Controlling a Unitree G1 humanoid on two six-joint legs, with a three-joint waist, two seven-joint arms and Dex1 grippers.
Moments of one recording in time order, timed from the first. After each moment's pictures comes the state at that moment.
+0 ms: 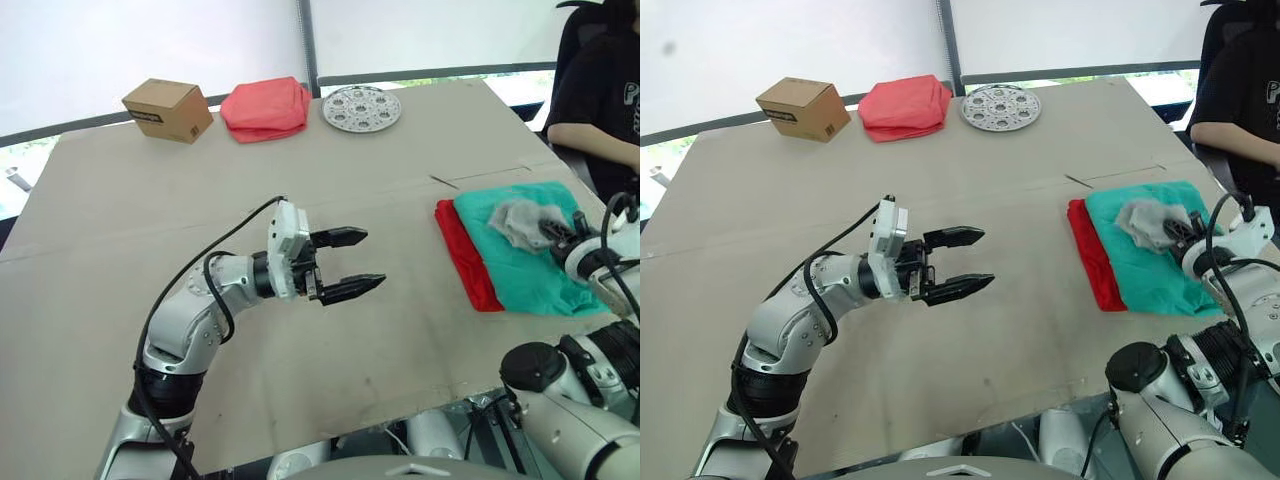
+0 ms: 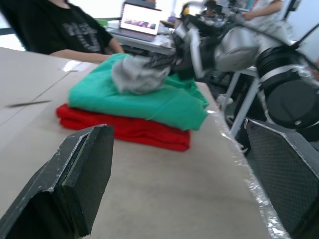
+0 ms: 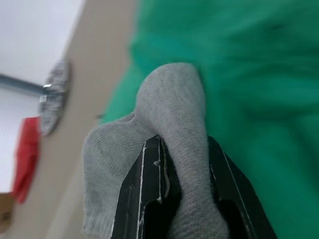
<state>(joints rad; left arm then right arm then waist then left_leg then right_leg) -0.30 0.50 -0.07 -0.38 -0.67 0.56 -0.97 -0.68 -0.14 -1.19 -0.16 0.46 1.48 -0.05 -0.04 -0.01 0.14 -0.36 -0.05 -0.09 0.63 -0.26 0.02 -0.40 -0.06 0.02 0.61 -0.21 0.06</state>
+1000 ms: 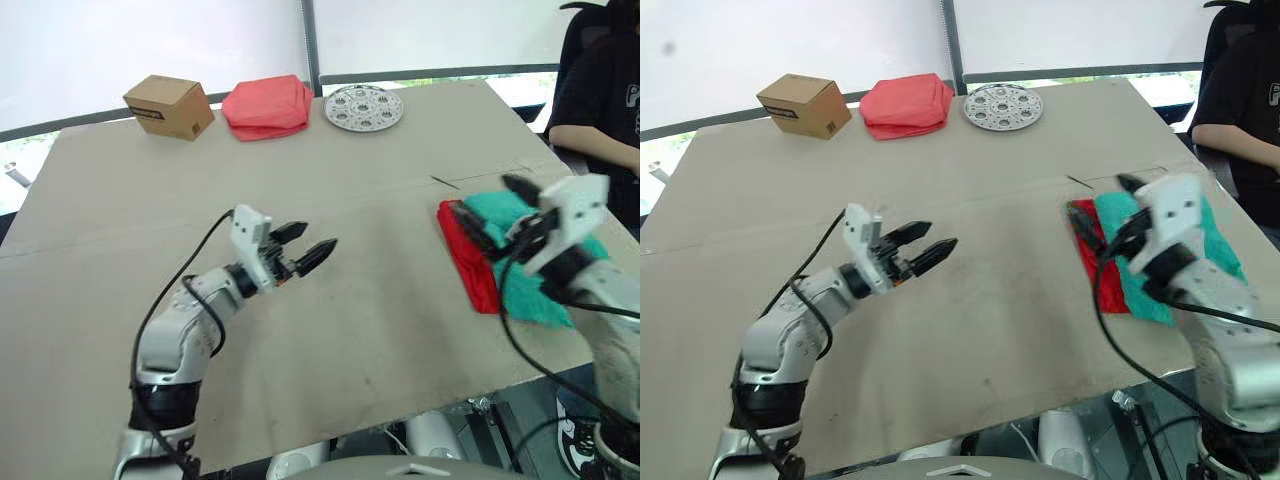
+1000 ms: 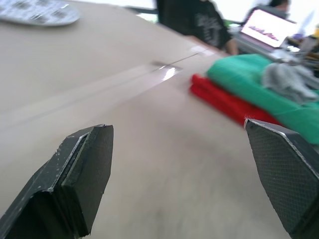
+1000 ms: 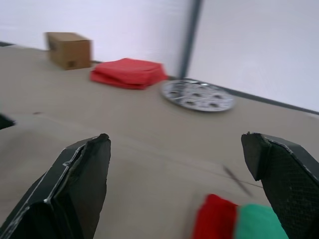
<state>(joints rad) -0.13 0.46 0.15 -0.29 -0.58 0.57 -0.65 -0.16 -0.45 -0.13 -0.62 0.40 0.58 0.50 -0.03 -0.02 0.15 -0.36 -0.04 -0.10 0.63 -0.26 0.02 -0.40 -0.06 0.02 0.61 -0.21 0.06</state>
